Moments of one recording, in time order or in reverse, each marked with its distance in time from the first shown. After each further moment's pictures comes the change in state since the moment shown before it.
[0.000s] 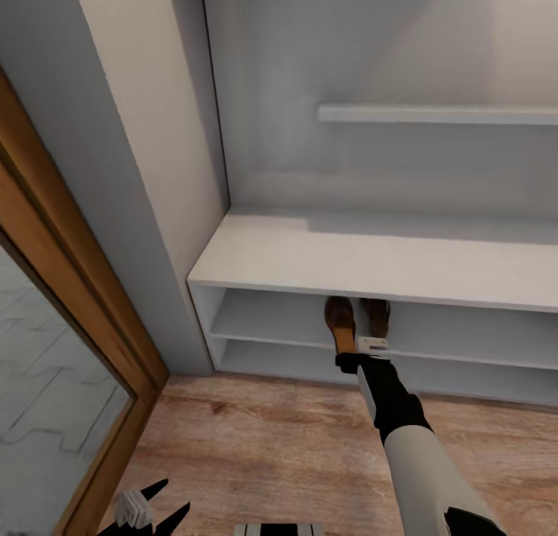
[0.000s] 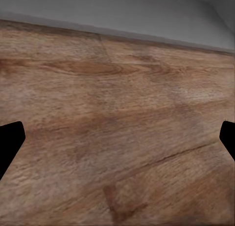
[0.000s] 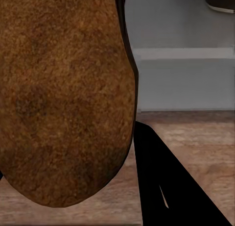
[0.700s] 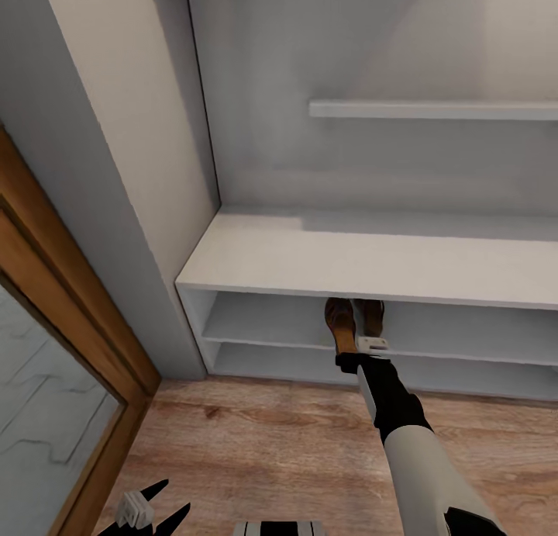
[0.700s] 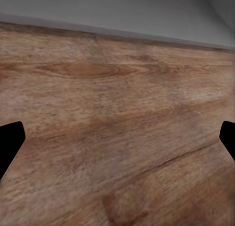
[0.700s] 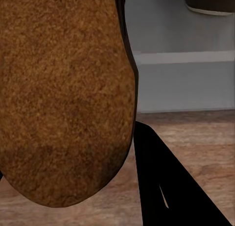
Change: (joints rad) left arm 0.000 -0.001 0.000 0.002 -0.001 -0.002 0.000; right arm 0.000 0.000 0.000 -0.002 0.000 0.000 0.000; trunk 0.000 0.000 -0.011
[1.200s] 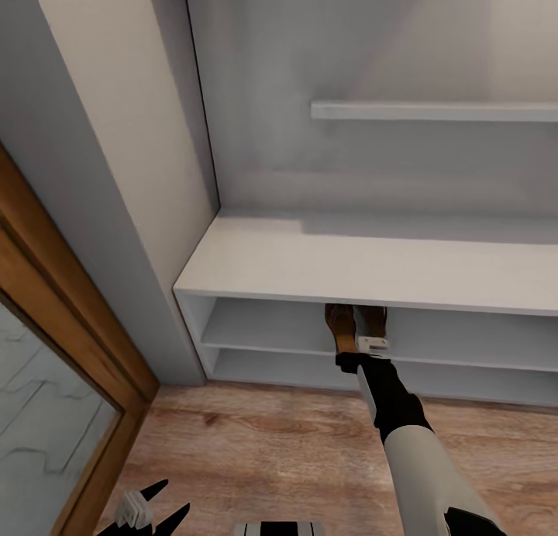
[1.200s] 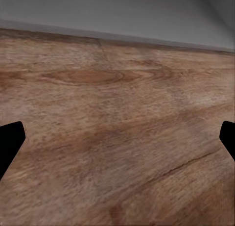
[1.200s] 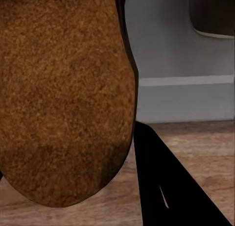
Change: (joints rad) left arm 0.000 0.002 0.000 0.000 0.000 0.002 -0.001; right arm 0.000 0.000 0.000 -0.002 0.000 -0.001 0.000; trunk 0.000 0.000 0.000
